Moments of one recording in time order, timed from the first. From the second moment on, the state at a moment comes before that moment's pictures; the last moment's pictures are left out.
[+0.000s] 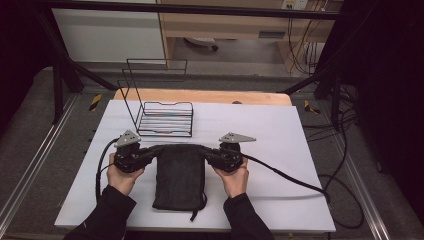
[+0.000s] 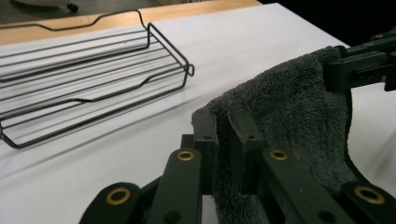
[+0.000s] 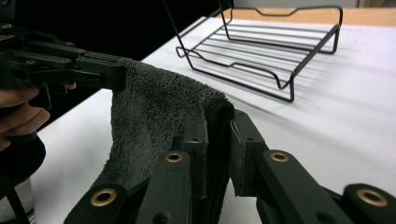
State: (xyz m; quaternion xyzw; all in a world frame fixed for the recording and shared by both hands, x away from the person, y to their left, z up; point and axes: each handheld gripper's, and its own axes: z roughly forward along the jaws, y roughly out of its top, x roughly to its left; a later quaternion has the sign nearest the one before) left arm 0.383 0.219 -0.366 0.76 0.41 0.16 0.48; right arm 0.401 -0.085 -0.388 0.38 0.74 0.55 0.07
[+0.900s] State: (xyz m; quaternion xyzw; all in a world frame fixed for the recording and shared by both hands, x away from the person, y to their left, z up) left arm 0.359 0.226 -0.319 0.72 0.38 0.20 0.54; right arm 0.379 -0.083 -0.327 0.32 0.73 0.59 0.14
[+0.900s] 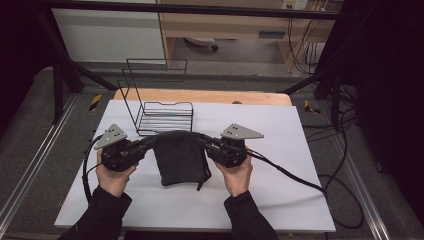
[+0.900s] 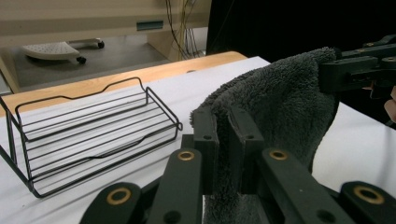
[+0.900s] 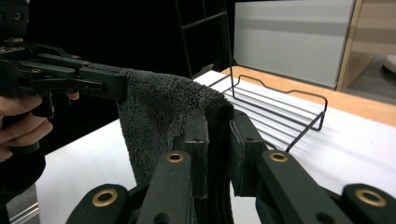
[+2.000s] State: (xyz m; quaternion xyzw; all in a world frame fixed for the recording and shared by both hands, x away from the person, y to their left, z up) left arm 0.362 0.224 -0.284 0.68 0.36 0.24 0.59; right arm 0.378 -0.078 -0.289 0.29 0.70 0.62 0.20
